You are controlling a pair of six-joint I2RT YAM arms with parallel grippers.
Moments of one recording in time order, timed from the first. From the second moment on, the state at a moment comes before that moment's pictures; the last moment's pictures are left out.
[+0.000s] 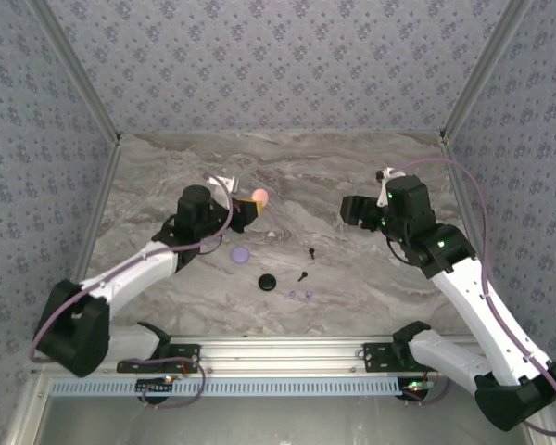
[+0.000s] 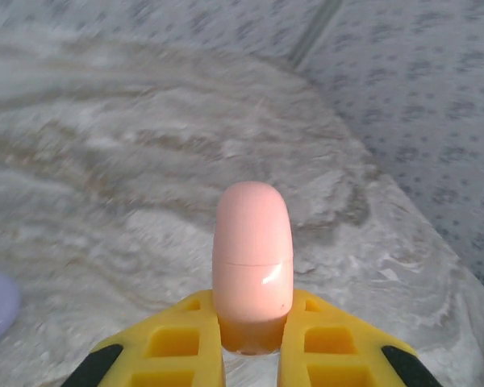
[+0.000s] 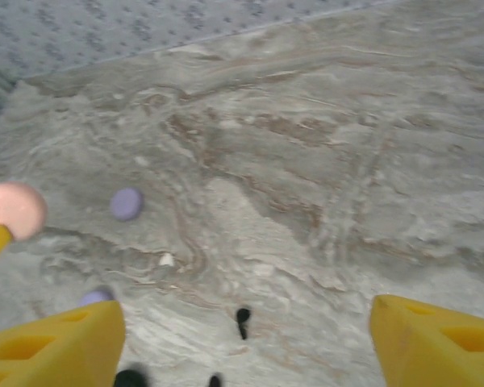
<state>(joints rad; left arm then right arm) -0.50 1.31 0.75 0.19 0.35 -0.45 0.44 0.94 1.08 -0.75 0.08 0.43</state>
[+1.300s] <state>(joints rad) -0.47 2.00 1.28 -0.25 0.44 -0.57 0.03 0.74 0.82 -0.74 -0.21 0.41</state>
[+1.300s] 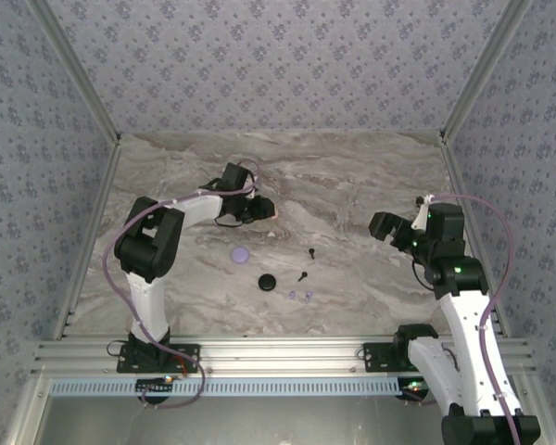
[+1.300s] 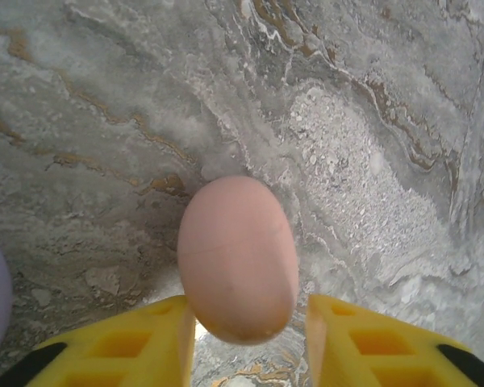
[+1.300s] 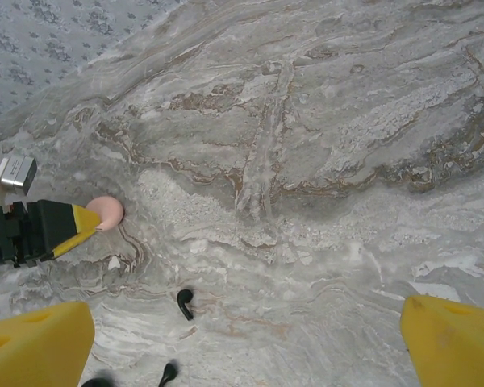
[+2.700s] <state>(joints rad) -0.23 0.87 0.71 -0.38 0.12 -0.52 0.90 1.40 1.17 -0.85 -0.17 -0.76</state>
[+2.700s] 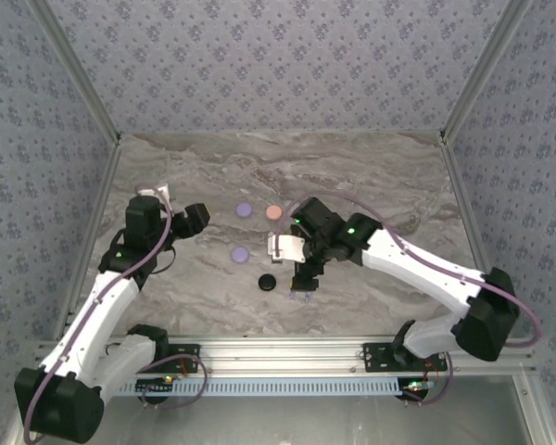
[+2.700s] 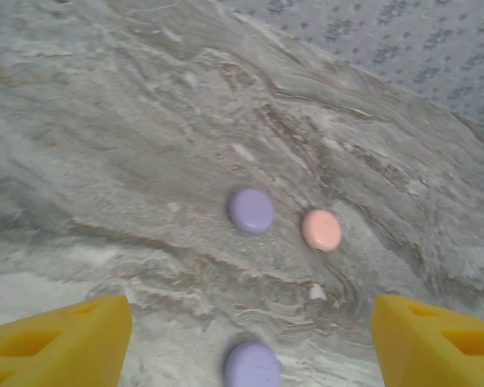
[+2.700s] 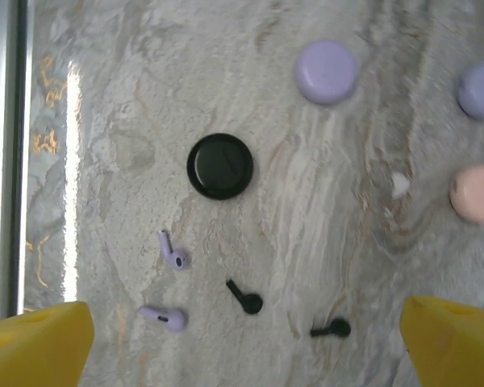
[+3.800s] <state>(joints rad) -0.10 0.75 0.60 -0.48 0.09 -0.54 0.98 1.92 1.27 -0.70 -0.11 -1.05</state>
